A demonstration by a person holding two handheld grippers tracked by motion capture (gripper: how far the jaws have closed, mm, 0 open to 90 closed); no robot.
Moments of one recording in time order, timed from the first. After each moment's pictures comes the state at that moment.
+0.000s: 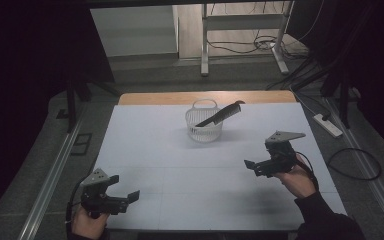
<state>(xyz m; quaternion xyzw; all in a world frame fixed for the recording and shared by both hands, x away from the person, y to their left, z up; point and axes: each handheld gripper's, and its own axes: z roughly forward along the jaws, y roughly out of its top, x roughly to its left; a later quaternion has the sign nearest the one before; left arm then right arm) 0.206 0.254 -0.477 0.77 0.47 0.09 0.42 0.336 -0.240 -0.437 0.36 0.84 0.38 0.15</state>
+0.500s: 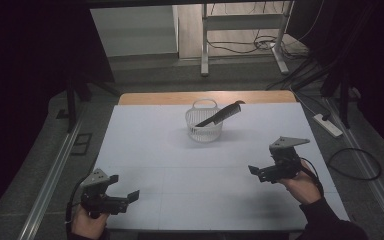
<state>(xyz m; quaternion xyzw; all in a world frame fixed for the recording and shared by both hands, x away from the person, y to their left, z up) 0.205 0.254 -0.476 0.77 0.47 0.11 0.42 0.323 -0.250 -0.442 0.37 0.84 0.37 0.15</state>
